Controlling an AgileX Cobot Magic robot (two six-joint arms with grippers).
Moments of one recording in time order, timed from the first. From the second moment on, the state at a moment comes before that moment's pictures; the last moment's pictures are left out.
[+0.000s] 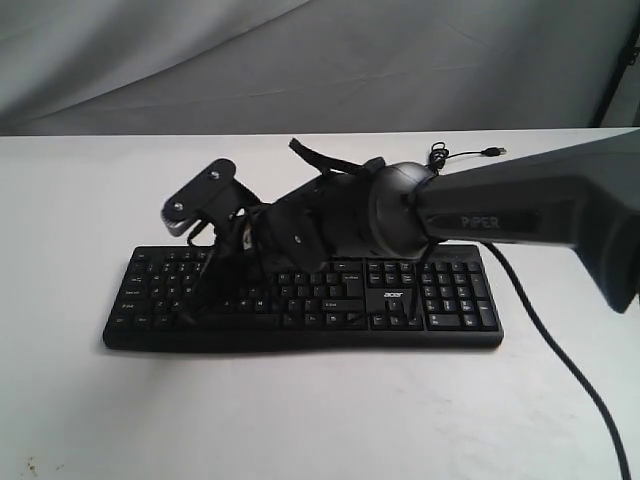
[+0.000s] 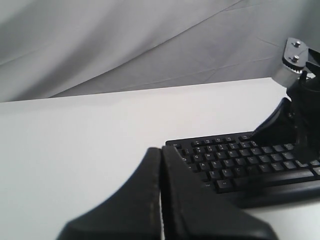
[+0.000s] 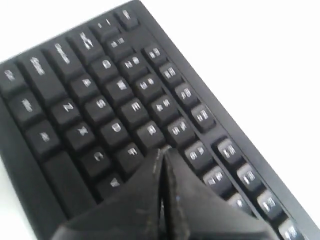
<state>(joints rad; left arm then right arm) -0.18 0.00 0.00 0.04 0.26 -0.02 0.81 2.16 -1.45 0.04 0.21 -0.22</state>
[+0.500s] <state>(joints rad) -0.18 0.00 0.00 0.04 0.26 -0.02 0.90 2.39 -1.83 0.05 0.37 -0.22</state>
